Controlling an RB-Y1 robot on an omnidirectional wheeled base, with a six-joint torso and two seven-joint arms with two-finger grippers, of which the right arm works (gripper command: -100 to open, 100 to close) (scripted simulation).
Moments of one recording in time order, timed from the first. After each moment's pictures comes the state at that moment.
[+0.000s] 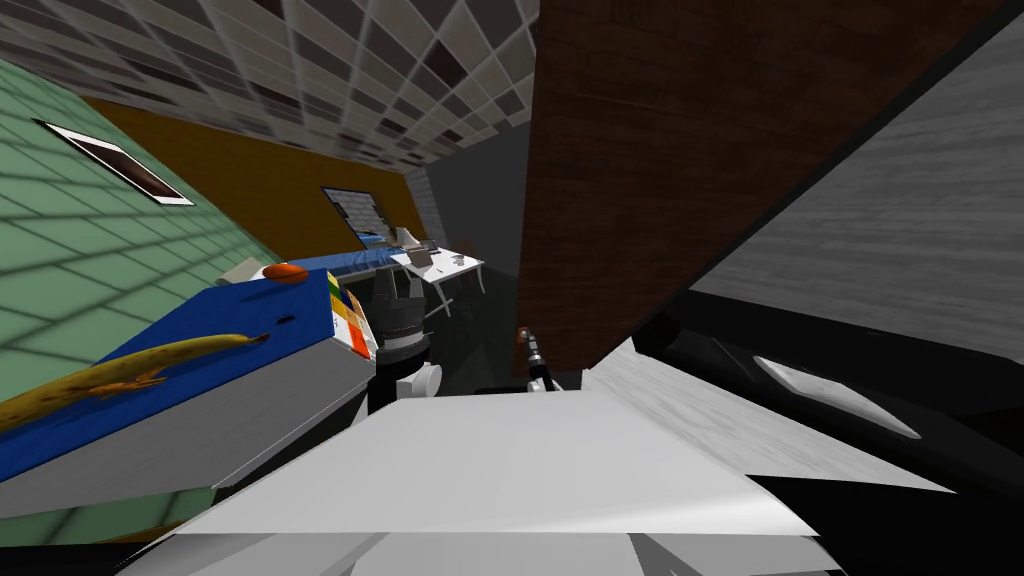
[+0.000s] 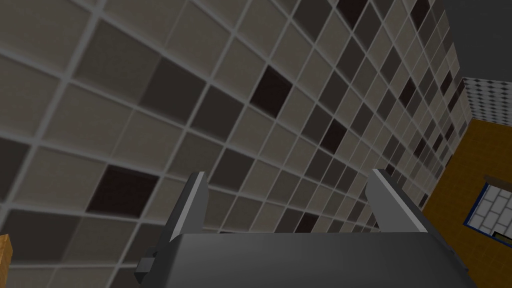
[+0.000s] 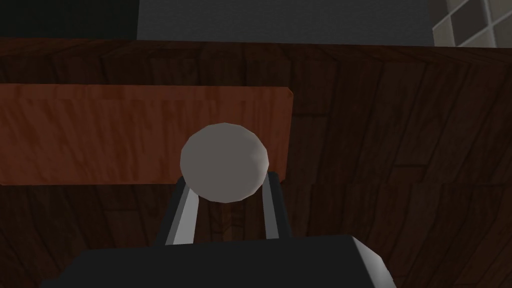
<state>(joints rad) -0.03 -0.01 0.33 -0.77 -0.35 -0.79 0.28</state>
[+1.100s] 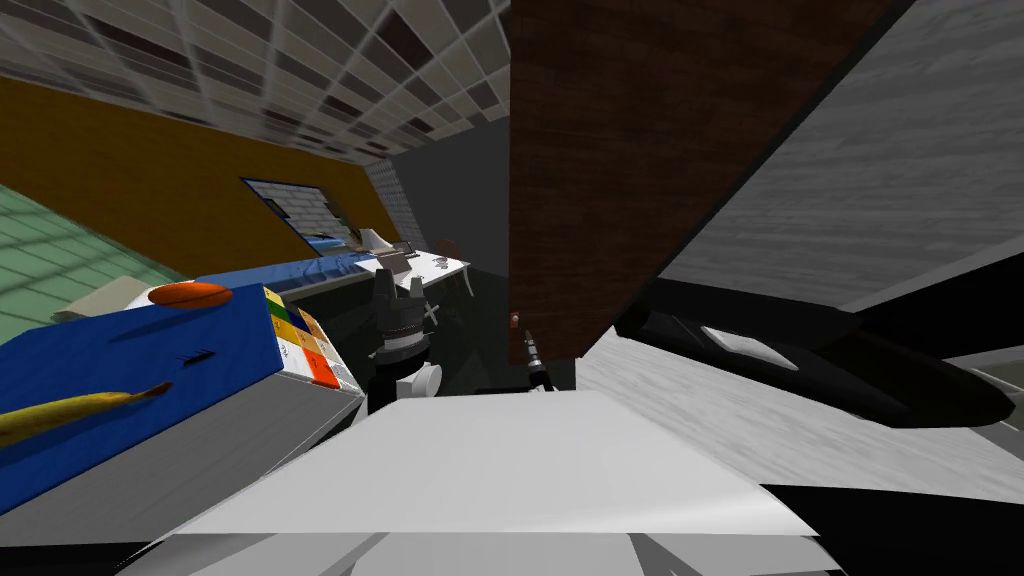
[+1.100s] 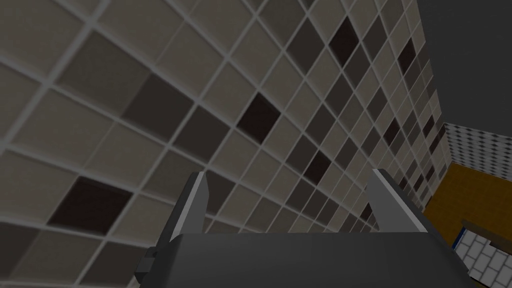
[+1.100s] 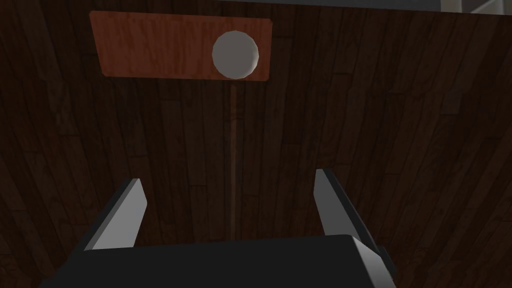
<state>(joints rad) 0.05 -0.03 0.40 -0.85 -0.36 -0.79 0.32</state>
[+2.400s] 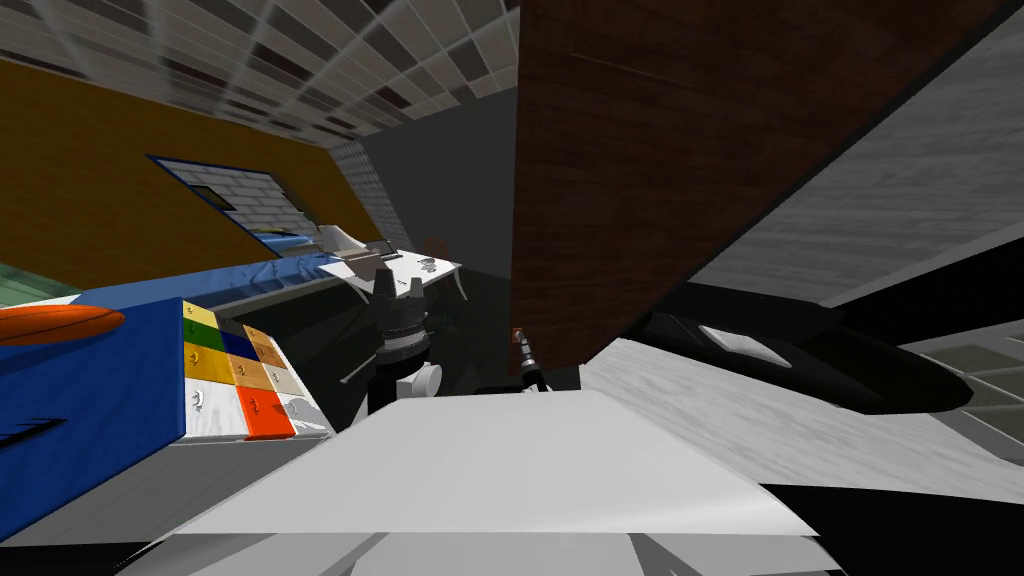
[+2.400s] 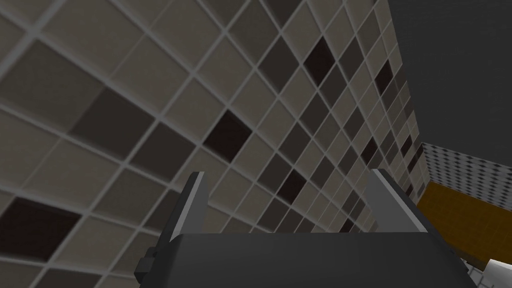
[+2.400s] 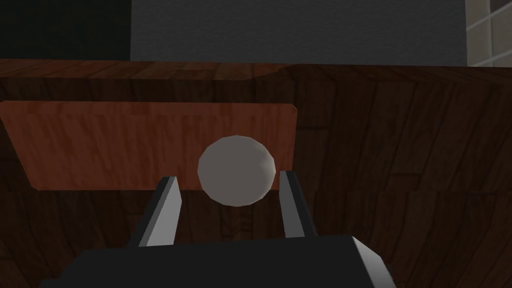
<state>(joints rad) 0.05 0.02 0.42 -0.86 -0.34 -0.77 0.33</state>
